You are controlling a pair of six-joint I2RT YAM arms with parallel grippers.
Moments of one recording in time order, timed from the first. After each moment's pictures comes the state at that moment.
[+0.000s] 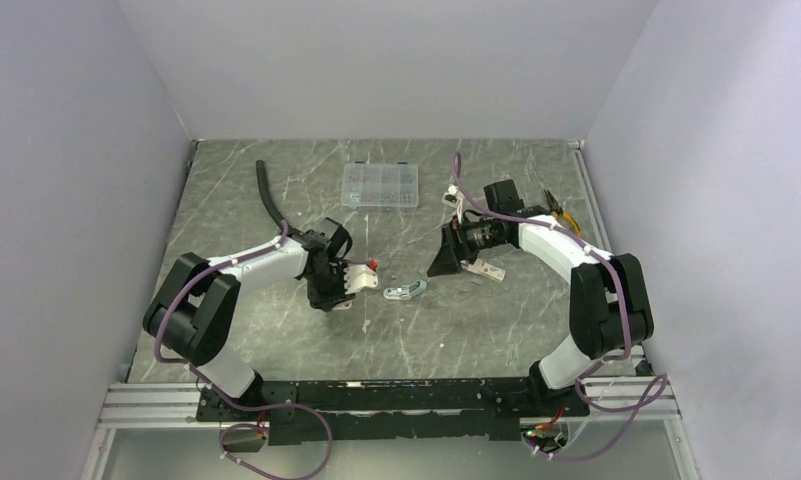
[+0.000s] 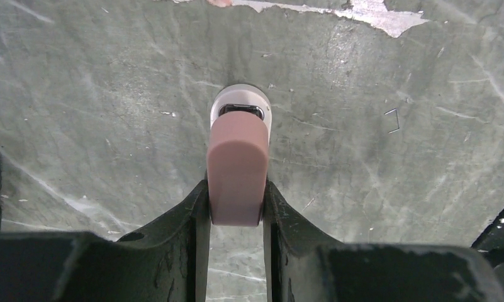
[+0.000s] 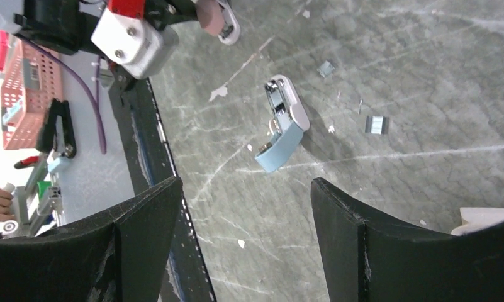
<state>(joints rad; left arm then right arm) -0.56 1.60 0.93 -0.73 0.24 0.88 0.26 1.58 1.03 -0.50 -1.02 -0.19</state>
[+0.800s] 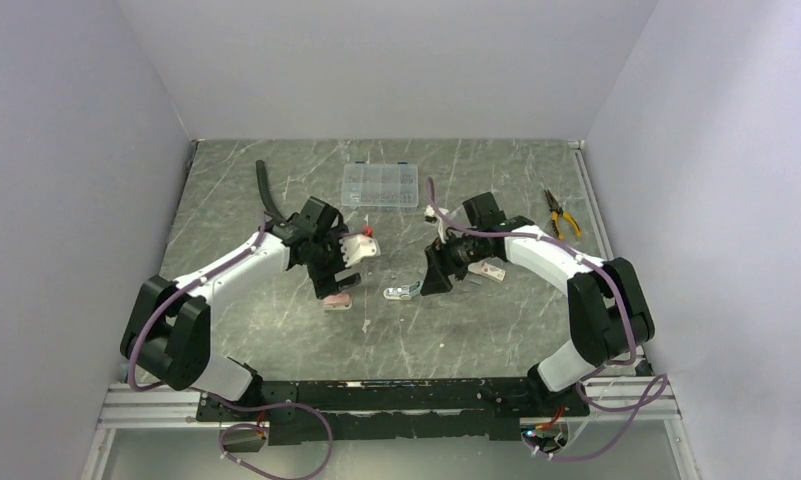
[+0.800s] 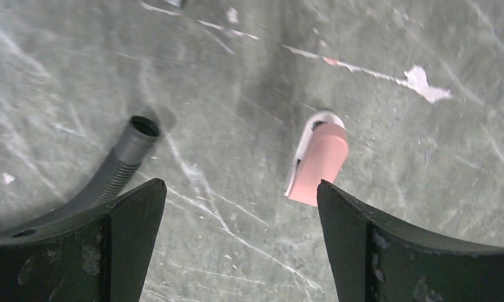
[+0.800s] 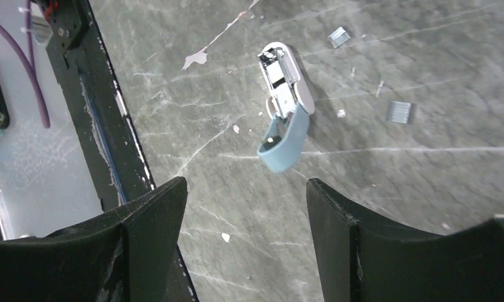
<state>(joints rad) -0.52 1.46 0.97 -0.66 0.23 0.78 0.38 1.56 0.96 -0.51 -0.84 -0.26</state>
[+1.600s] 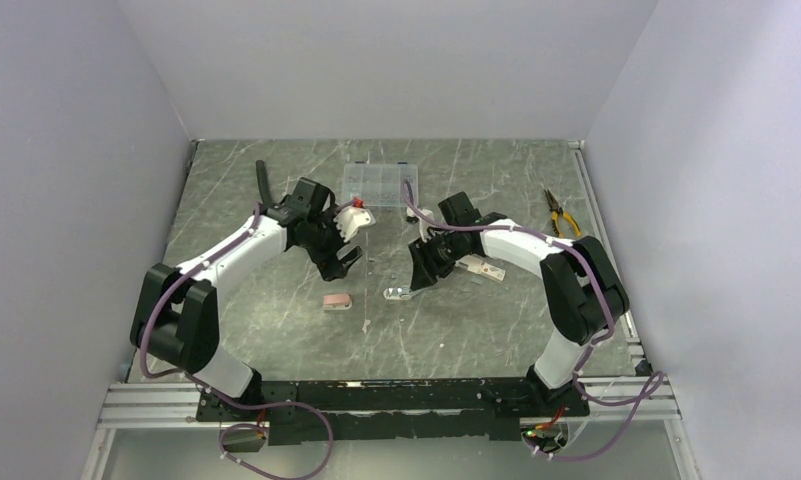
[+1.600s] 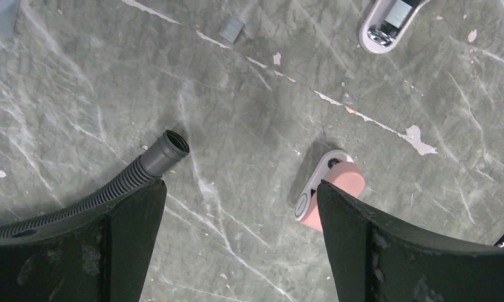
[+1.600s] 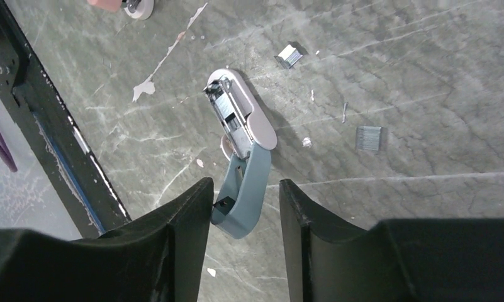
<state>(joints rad) -0.43 1.53 1.10 -0.64 0.33 0.61 0.50 1.71 1.04 -0.43 -0.65 -0.10</state>
